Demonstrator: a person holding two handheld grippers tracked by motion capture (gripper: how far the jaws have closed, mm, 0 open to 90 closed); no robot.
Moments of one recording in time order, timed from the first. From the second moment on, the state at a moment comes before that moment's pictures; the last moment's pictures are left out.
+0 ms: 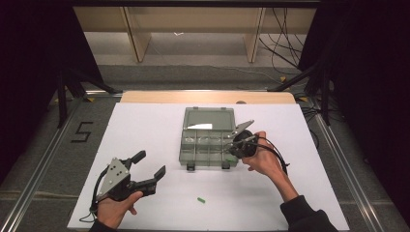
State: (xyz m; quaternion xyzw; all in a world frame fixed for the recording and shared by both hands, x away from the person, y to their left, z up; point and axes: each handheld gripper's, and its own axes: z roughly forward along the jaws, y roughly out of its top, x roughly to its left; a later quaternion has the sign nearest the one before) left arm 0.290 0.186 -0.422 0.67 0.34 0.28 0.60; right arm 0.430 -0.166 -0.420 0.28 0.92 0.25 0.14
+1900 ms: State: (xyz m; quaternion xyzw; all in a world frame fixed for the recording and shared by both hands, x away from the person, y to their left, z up) left arm 0.289 0.186 -0.421 0.67 0.34 0.28 0.60; right arm 0.372 -0.100 -0.420 0.17 0.95 0.25 0.08
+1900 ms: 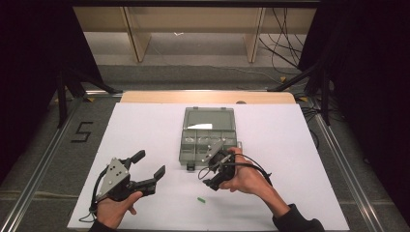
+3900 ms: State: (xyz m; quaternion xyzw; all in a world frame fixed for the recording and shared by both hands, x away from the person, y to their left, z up) left arm 0.289 0.187 -0.421 0.67 0.34 0.28 0.60; right arm 0.337 -0.055 -0.461 0.09 0.98 0.14 0.01
